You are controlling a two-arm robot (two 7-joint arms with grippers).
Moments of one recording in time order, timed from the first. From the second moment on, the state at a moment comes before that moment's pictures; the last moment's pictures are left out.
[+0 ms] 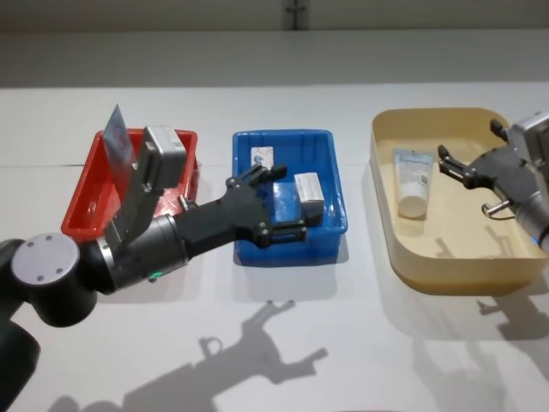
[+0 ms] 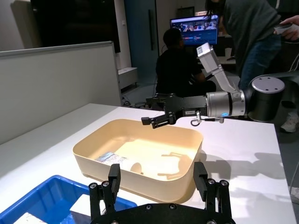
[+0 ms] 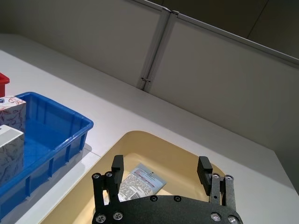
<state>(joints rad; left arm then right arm) -0.39 0.46 0.56 -1.35 -0.47 -0.11 -0.72 0.30 0.42 -0.27 -1.20 0.16 -0.13 0.14</state>
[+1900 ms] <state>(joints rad) -0.20 0.60 0.45 -1.41 -0.26 -0.12 0.00 0.20 0.60 -0.45 -1.41 0.25 -0.12 -0.03</state>
